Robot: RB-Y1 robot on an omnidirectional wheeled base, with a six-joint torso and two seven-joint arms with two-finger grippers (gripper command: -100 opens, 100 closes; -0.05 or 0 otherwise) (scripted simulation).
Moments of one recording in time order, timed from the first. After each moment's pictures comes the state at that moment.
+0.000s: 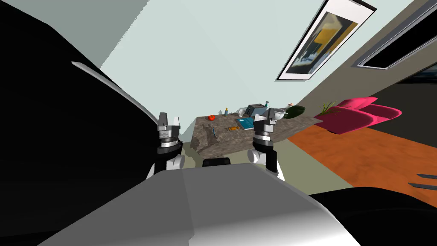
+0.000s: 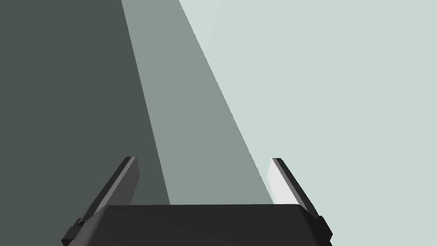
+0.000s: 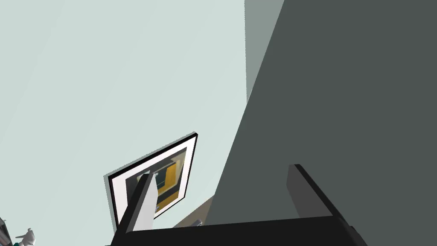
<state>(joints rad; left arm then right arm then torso) 0.51 0.04 -0.07 -2.30 -0.11 -0.53 -0.06 0.51 -0.02 -0.07 -2.36 -0.11 -0.43 0.01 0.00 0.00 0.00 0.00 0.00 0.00</state>
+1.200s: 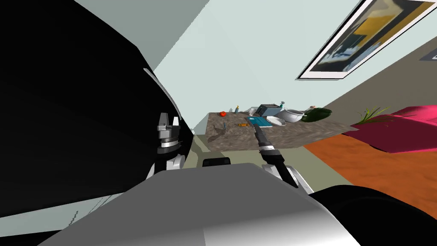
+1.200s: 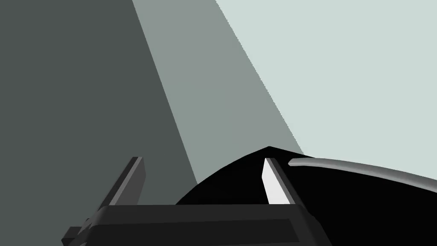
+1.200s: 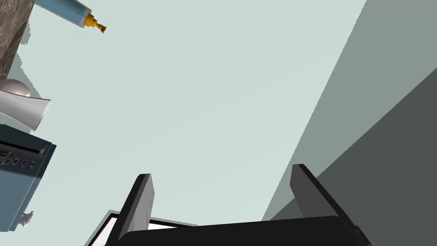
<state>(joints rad) 0.51 0.04 -0.07 -2.30 -0.11 -0.53 -0.06 0.78 -0.29 -0.15 -2.32 0.08 -0.27 0.16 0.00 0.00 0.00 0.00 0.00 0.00</state>
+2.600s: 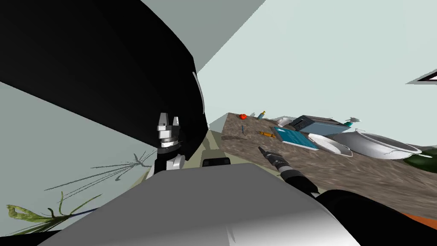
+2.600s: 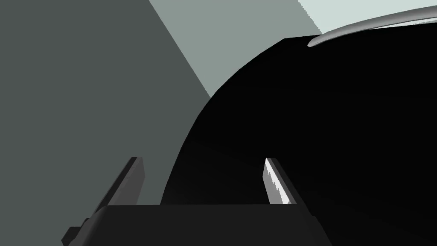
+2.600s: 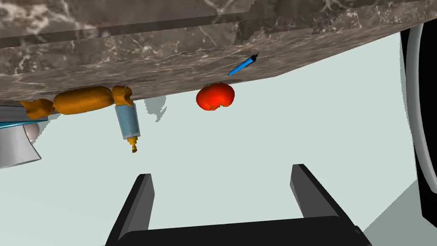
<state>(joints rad) 0.51 0.04 -0.06 -2.30 -0.11 -0.53 -0.06 1.18 -0.55 -0.25 -2.24 0.35 -0.05 0.36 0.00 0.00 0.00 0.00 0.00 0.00</state>
